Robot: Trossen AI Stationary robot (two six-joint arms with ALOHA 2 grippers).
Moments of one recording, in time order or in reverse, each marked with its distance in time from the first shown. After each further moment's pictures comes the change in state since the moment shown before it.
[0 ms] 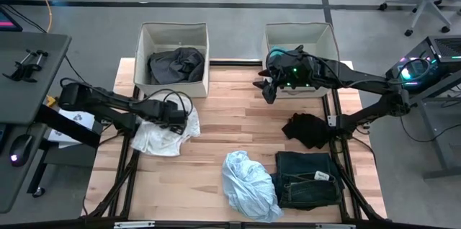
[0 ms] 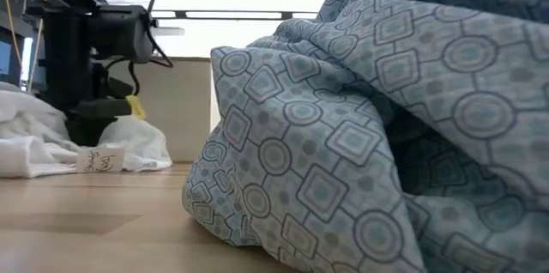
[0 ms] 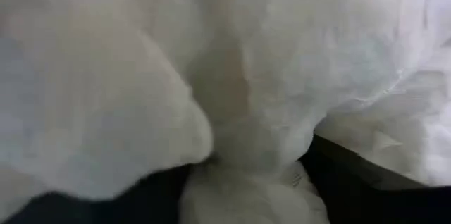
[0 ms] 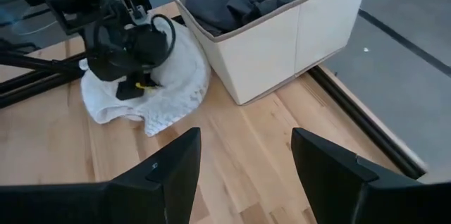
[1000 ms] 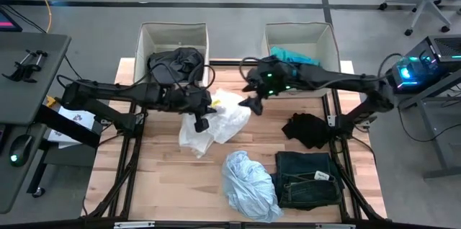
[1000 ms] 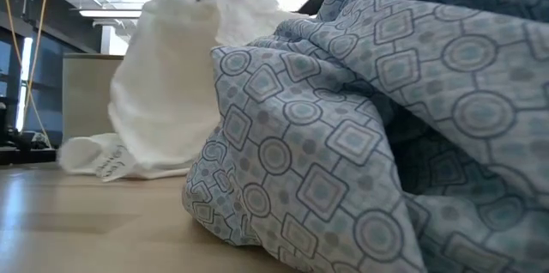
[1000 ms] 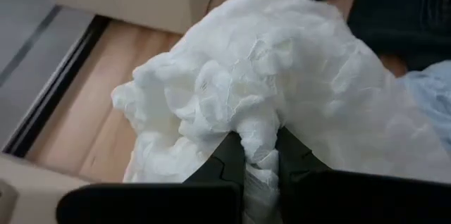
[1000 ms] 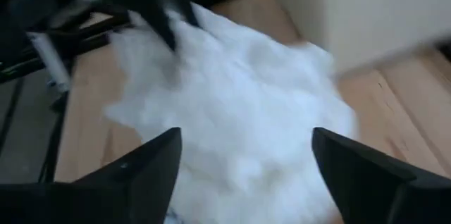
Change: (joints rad) left arm -0.037 -0.007 0.665 0.166 -0.060 0.954; right arm 0.007 0.206 0.031 0.074 -0.314 -0.039
